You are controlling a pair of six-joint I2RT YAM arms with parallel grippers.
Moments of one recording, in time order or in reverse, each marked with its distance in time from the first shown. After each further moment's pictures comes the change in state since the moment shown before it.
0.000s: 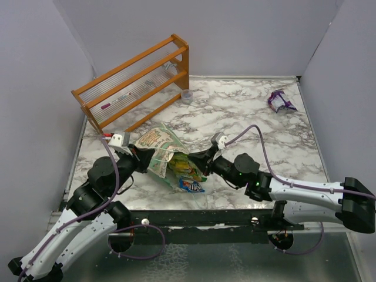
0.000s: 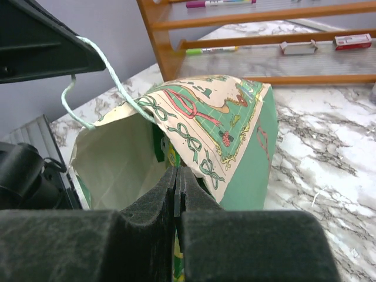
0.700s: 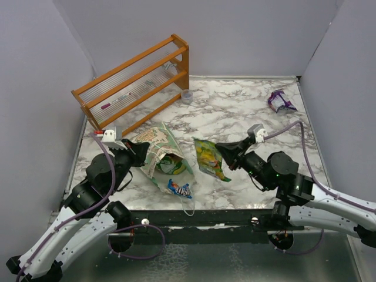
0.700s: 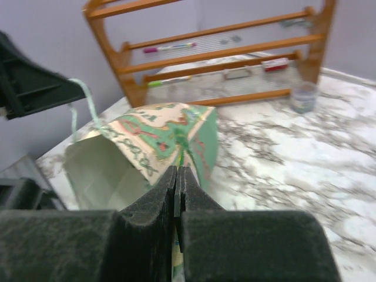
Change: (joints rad) left arm -0.001 0.050 0.077 -0.016 -0.170 -0.097; right arm 0.000 -0.351 0.170 -0.477 0.164 -0.002
